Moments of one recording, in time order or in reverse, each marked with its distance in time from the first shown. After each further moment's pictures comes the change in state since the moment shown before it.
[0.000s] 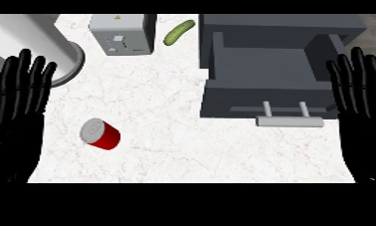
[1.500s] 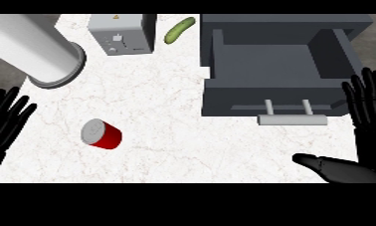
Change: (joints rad) left arm 0.204 0.141 0.269 0.045 0.413 -0.310 0.272; right arm 0.114 -0.007 -0.132 0.046 -0.049 -0.005 0.131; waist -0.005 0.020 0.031
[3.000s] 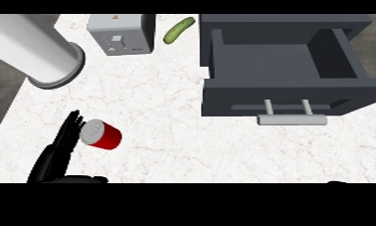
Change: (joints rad) left arm -0.061 -0.136 -0.056 0.706 -0.449 0.024 -0.587; right arm 0.094 -0.005 -0.123 -0.151 -0.083 0.097 0.054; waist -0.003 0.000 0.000
